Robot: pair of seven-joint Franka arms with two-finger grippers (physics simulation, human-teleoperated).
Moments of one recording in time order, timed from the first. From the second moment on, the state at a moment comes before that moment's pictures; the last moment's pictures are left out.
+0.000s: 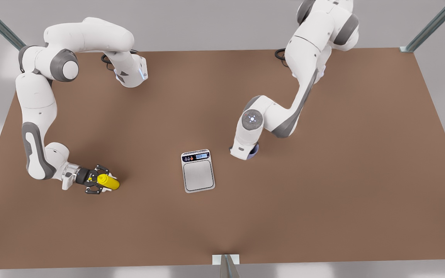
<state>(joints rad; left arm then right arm) -0.67 0.57 -0.01 -1.52 -0.03 2.10 -1.05 -0.45 0.90 0.10 -1.65 1.24 1.79 -2.56</state>
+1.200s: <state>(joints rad) -0.82 1.07 0.02 -0.87 -0.05 2.29 -1.46 -0.22 0.70 0.08 -1.48 1.17 2.07 -2.00</state>
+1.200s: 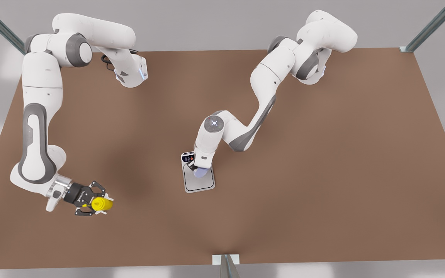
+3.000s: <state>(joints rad) 0.00 0.25 -0.01 -1.47 0.01 1.69 -0.07 0.56 0.57 0.08 -1.52 -1.07 2.17 -1.15</state>
